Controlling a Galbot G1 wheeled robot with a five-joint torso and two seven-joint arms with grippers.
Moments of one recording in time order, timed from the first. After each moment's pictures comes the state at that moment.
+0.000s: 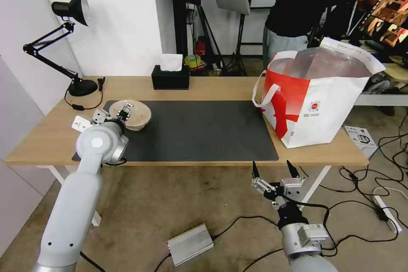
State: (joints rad) left arm 0.75 -1.18 -0.42 -1.81 -1.51 0.19 -0.99; right arm -1.54 0.89 0.09 2.24 0.28 0.09 0.67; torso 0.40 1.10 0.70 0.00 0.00
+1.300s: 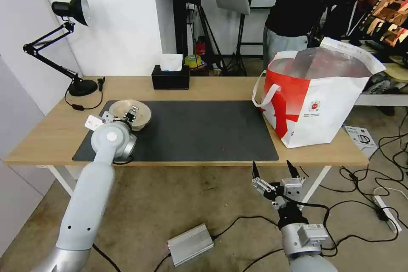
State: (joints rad) left arm 0.69 -1.24 -0.38 -1.67 -1.44 0.19 -0.98; right arm -1.54 0.89 0.09 2.24 0.28 0.09 0.67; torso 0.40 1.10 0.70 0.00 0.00
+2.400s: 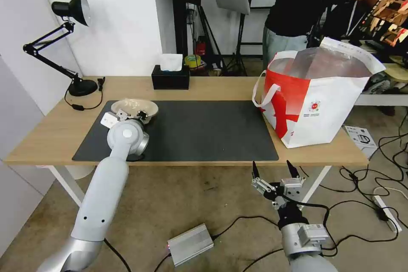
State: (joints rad) left arm 0.67 -1.28 -0.33 -1.63 -1.41 0.17 -0.95; right arm -1.54 0.89 0.09 2.24 0.28 0.09 0.67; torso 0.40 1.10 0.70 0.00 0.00
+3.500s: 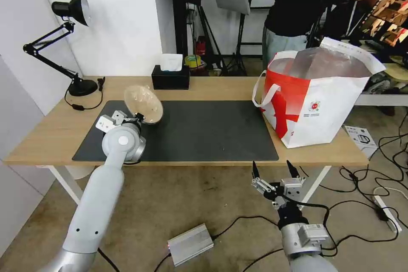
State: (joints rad) left arm 0.72 -1.22 -0.32 -1.76 -1.40 0.17 -0.87; right arm -1.54 0.89 0.09 2.24 0.28 0.09 0.67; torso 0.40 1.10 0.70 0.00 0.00
